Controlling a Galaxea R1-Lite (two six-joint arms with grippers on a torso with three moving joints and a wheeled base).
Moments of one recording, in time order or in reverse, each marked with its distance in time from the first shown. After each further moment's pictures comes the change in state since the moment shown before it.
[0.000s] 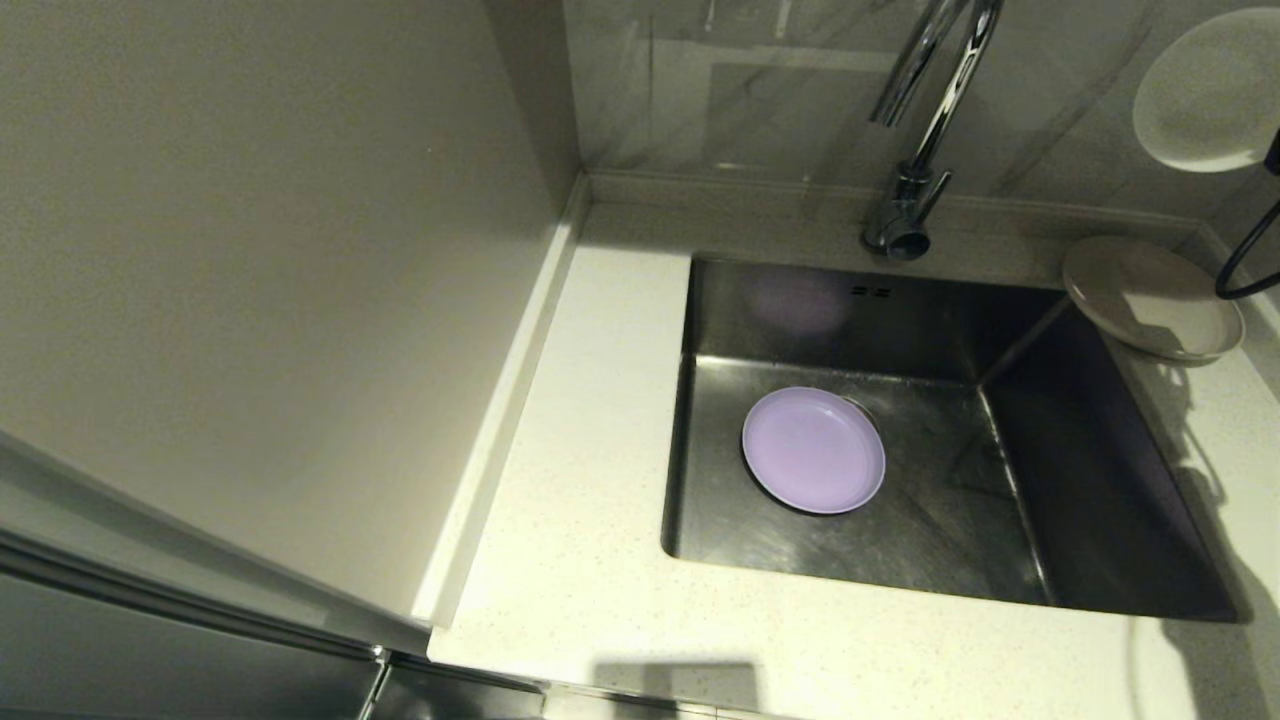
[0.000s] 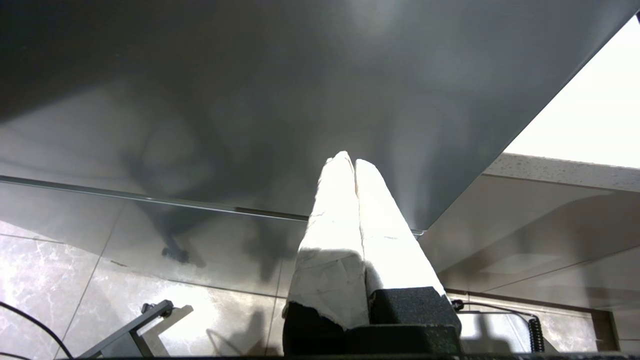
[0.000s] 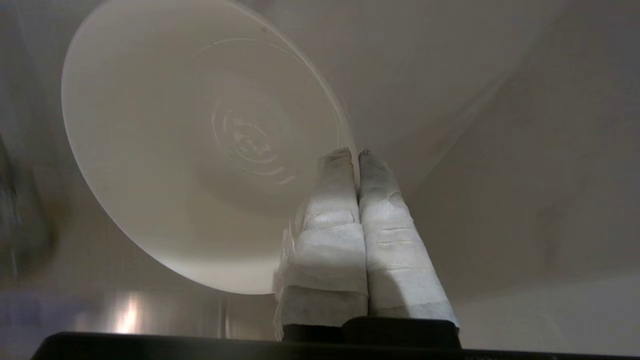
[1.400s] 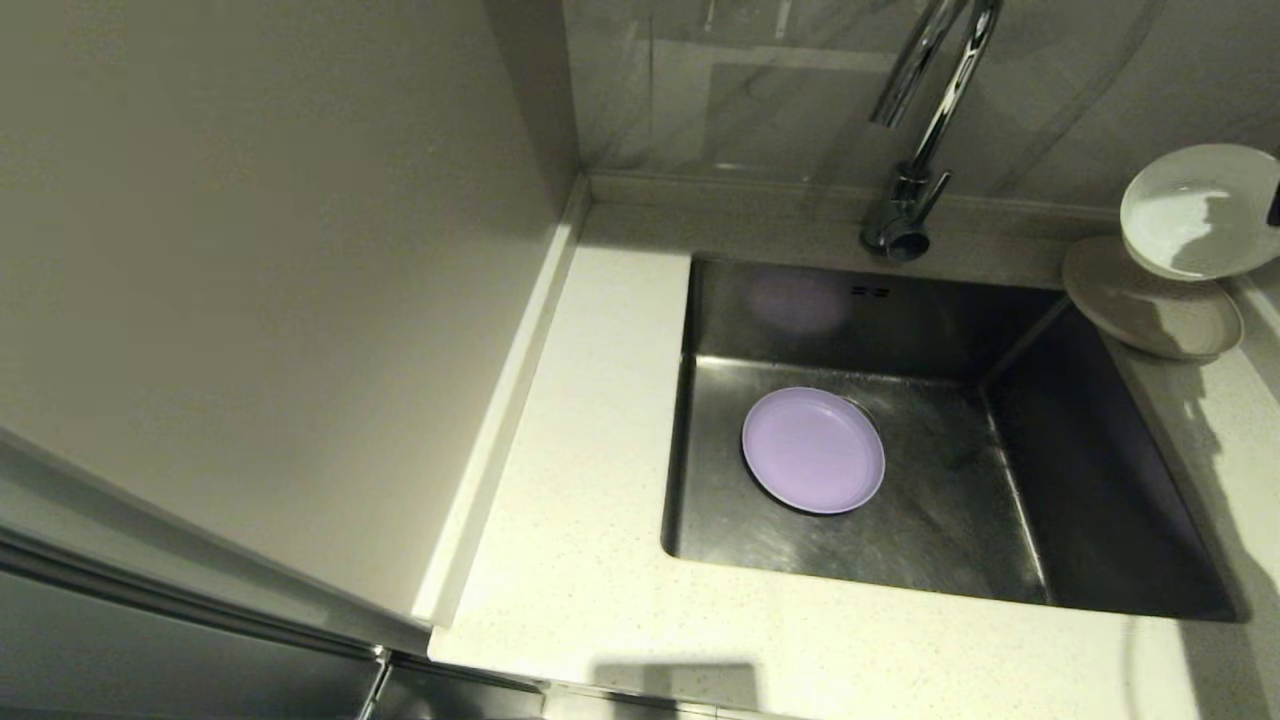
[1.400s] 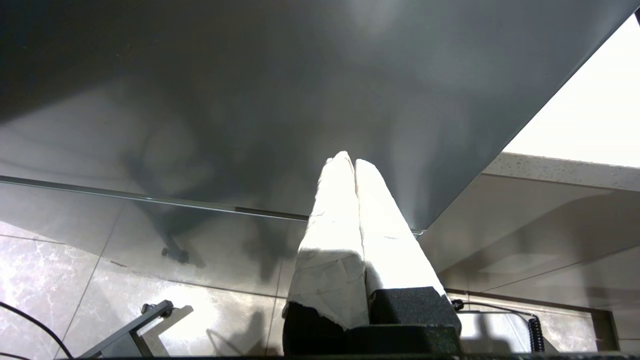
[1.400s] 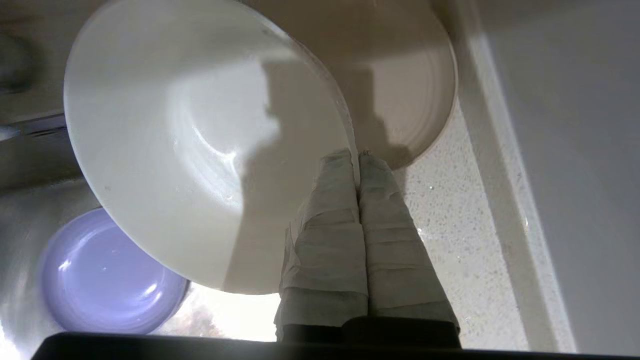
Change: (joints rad) left arm 0.000 0.000 0.000 0.000 0.000 0.000; right arm -0.036 0.112 -0.581 1.229 -0.028 0.351
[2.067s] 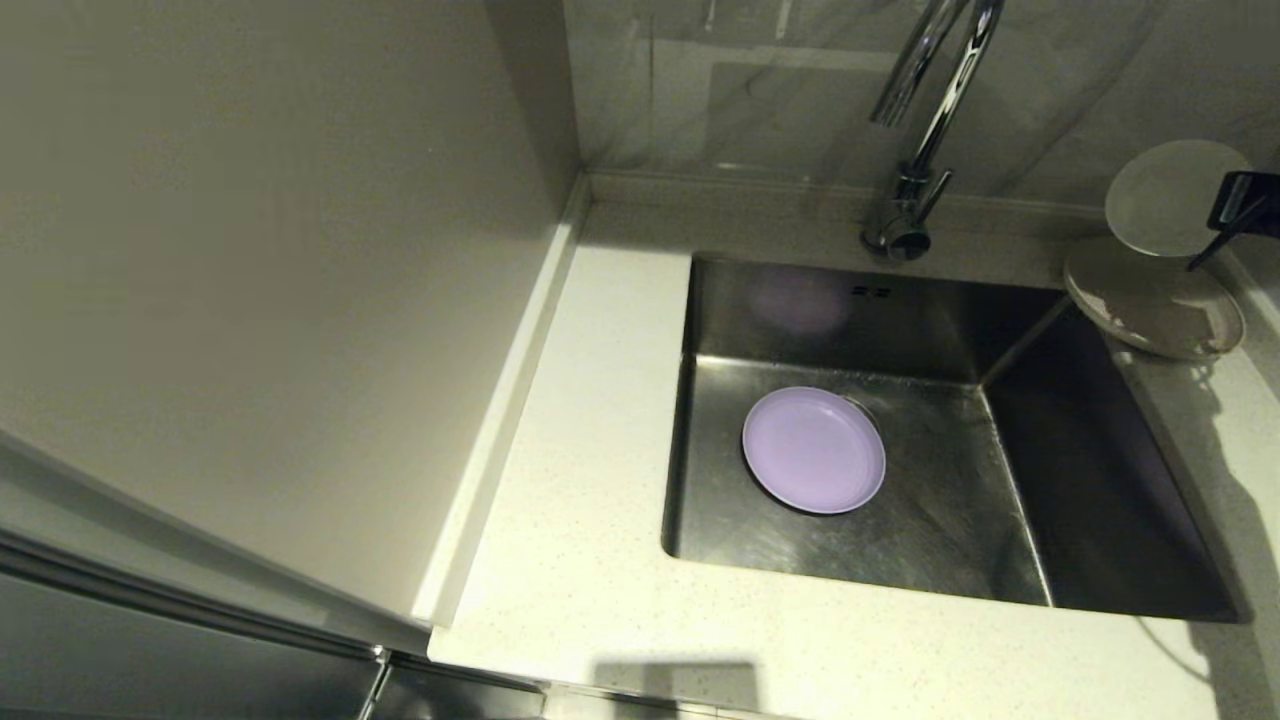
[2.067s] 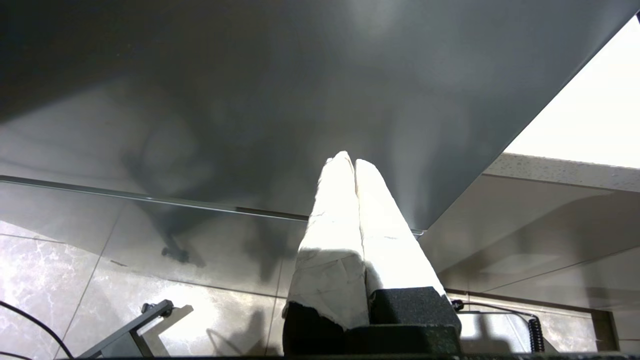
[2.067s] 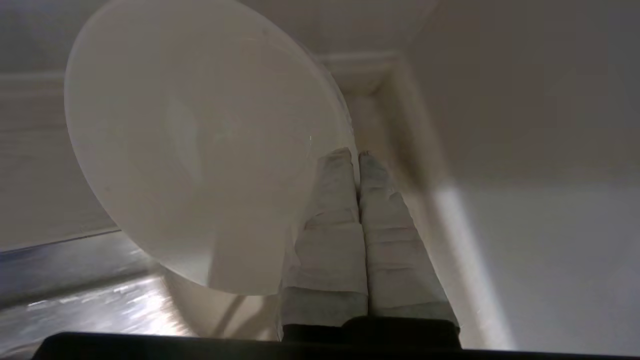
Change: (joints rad) left arm 0.000 0.000 0.000 0.000 0.000 0.000; right arm -0.075 0.293 -0.099 -0.456 -0.001 -0.135
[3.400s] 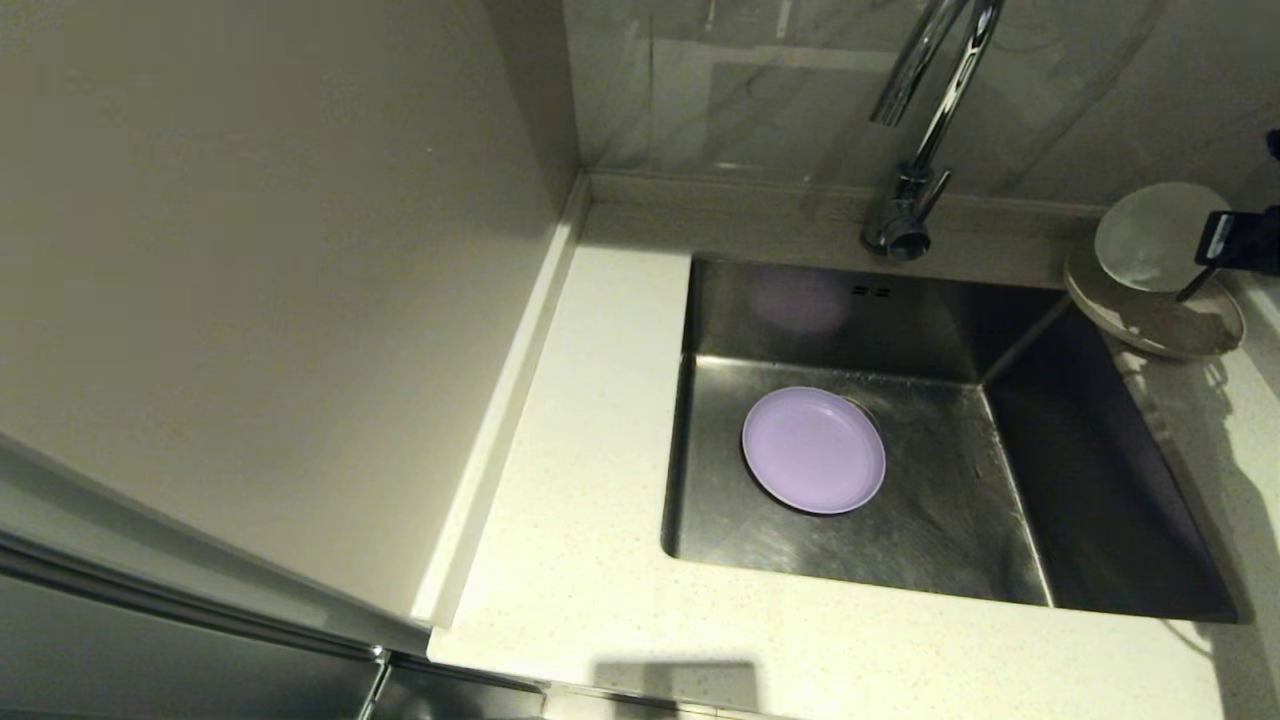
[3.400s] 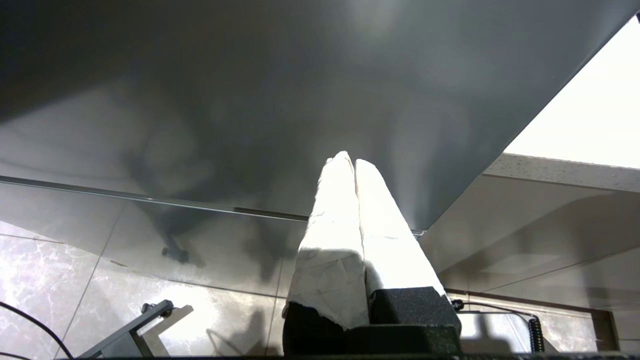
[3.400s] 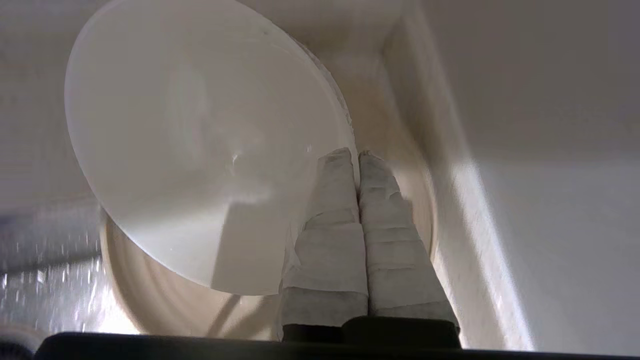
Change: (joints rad) left arm 0.000 0.000 0.000 0.000 0.000 0.000; right arm -0.030 0.066 0.000 0.001 0.050 -0.011
